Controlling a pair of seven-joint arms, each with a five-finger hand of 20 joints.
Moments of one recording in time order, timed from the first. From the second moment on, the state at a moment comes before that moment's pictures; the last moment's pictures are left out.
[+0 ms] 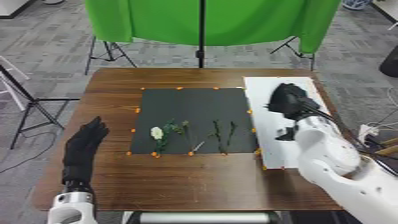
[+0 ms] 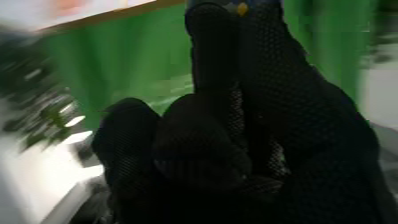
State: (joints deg) left arm 125.9 -70.9 -94.1 -116.3 59.5 14.7 16.8; right arm -74.4 -36.2 48.6 -109.5 -118.9 12.5 31.4
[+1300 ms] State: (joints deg) left arm 123.3 -70.2 -91.6 -116.1 58.1 17.1 16.9; right arm -41.9 -74.2 17.1 -76.7 -115.4 3.4 23.9
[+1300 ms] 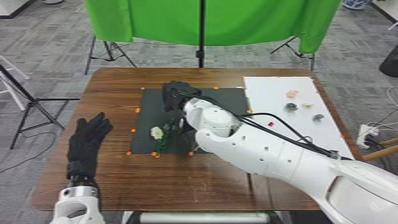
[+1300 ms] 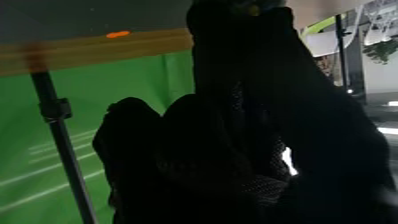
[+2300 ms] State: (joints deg) left arm 123.2 -70.3 -91.6 -116.1 58.2 17.1 16.8; right arm -42.7 -73.3 17.4 -77.4 -116.0 -0.1 24.3
